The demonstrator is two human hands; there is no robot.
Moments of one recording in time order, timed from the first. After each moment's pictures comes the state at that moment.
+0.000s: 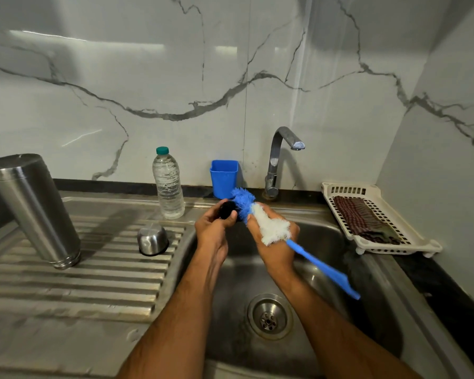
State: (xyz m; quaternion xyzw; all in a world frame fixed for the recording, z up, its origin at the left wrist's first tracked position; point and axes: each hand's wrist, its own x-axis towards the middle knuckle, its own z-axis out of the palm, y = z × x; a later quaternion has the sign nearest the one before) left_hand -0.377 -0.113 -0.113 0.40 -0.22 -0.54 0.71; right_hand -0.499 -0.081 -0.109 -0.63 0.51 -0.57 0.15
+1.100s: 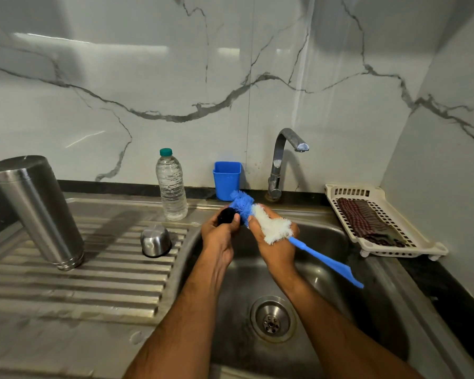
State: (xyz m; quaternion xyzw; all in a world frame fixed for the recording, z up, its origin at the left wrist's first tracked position) left_hand -0.379 -0.115 -0.117 0.43 -0.19 -0.56 0.68; right_hand -0.493 -0.097 -0.117 -0.63 0.48 -0.60 0.14
